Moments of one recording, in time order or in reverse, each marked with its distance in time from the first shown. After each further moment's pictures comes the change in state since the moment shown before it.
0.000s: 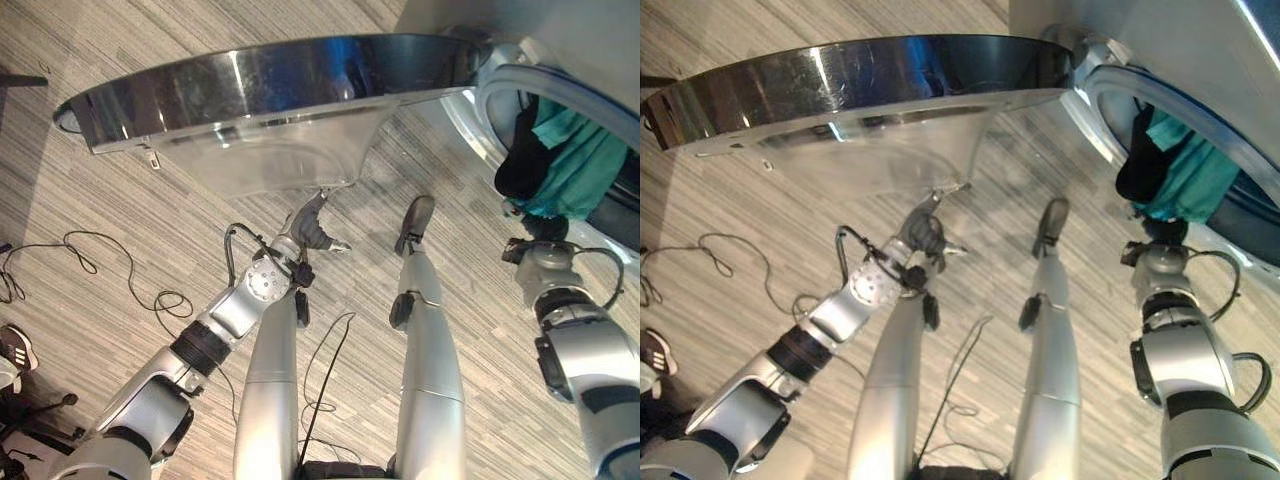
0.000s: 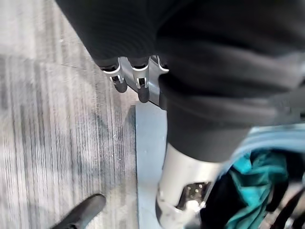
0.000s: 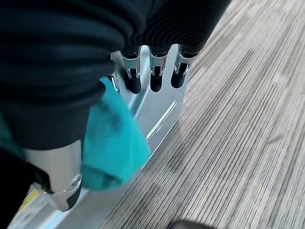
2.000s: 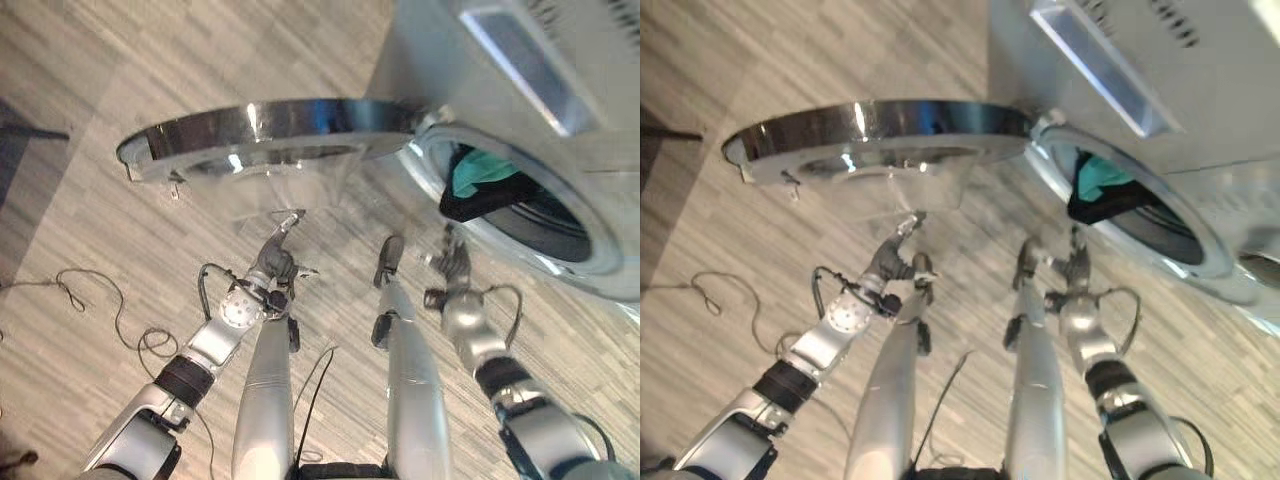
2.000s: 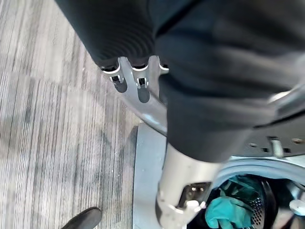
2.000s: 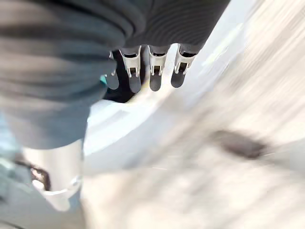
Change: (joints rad) left arm 0.263 0.048 0.127 0.109 0.031 -0.025 -0.008; right arm 0.574 0.262 0.217 -0.594 -0.310 -0.108 -0.018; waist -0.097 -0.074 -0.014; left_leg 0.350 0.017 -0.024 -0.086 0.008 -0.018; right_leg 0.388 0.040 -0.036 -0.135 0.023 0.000
